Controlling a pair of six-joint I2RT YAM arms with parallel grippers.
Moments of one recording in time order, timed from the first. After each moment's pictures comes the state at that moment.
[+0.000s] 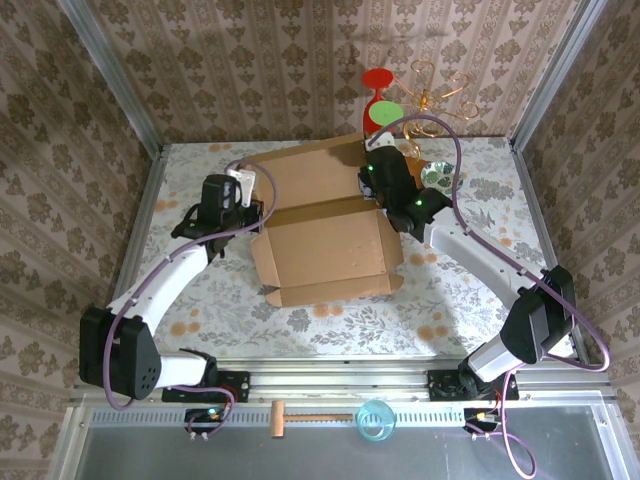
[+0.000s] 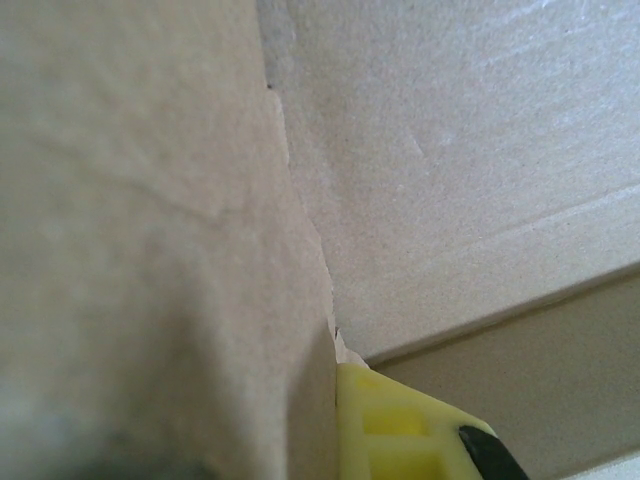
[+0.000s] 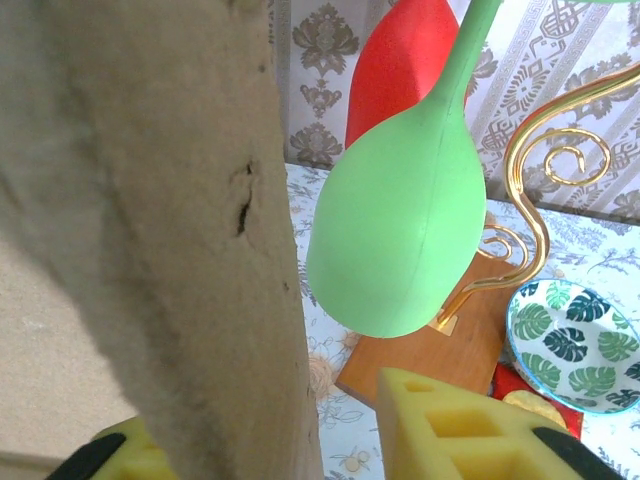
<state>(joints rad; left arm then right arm) -0.35 1.31 0.98 -0.31 0.06 -0.08 0.57 1.54 1.38 -0.36 0.48 0.14</state>
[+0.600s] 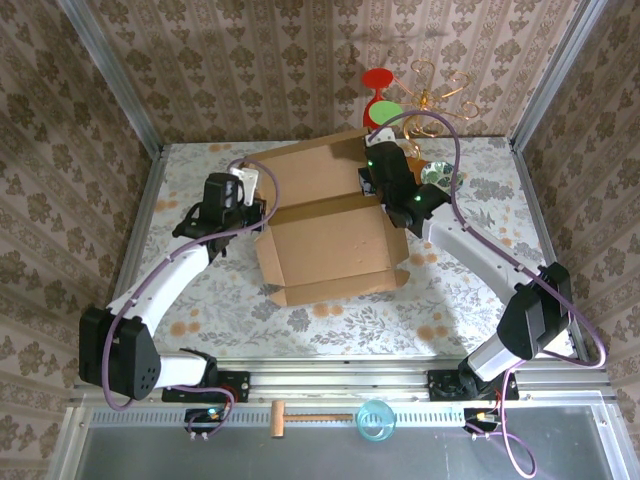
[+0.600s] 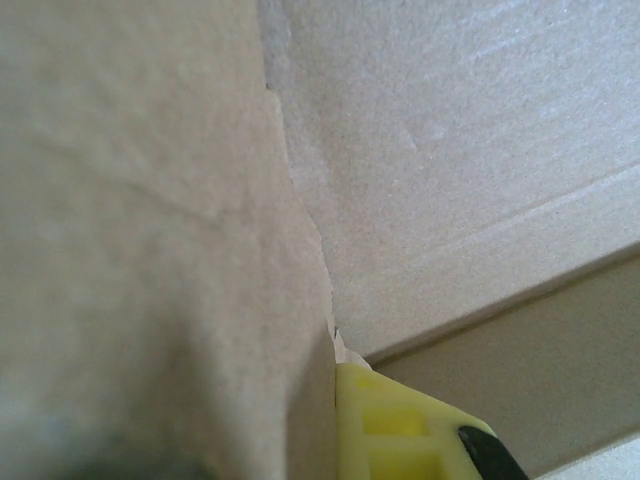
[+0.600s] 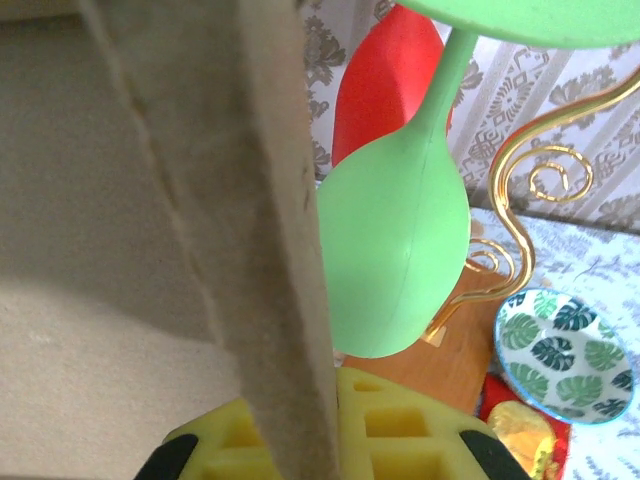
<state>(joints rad) -0.37 1.31 1.00 -0.31 0.06 -0.08 0.56 1.56 1.42 -0.36 0.49 0.13</state>
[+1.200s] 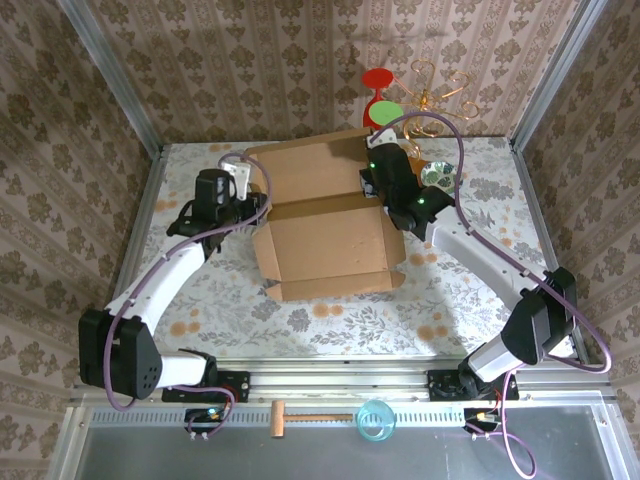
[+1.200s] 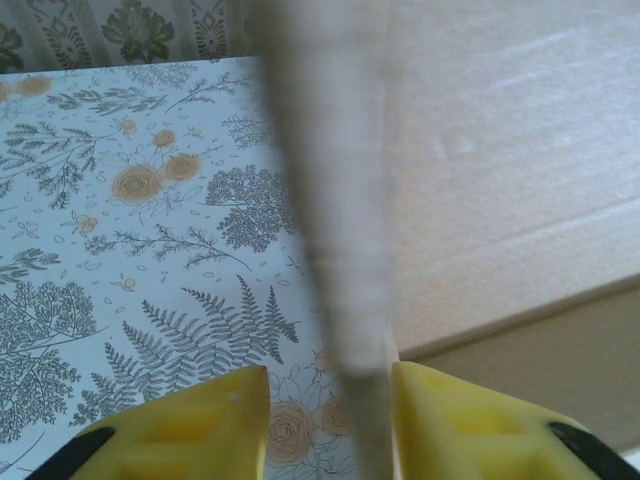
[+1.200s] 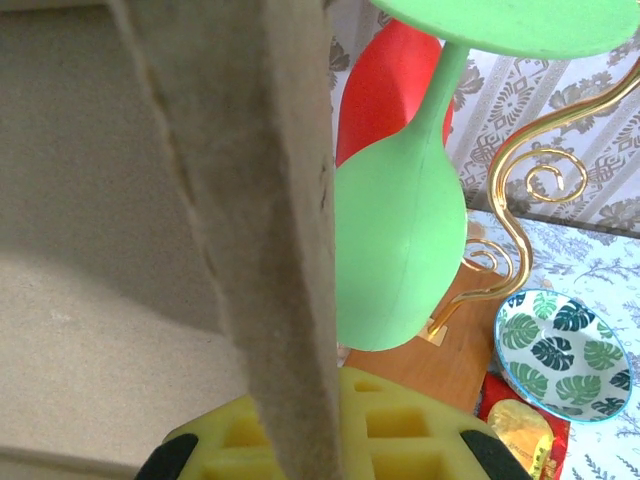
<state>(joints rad) -0.31 1.31 1.00 -0.26 0.13 -0.10 0.57 1.53 1.40 -0.37 0.49 0.13</state>
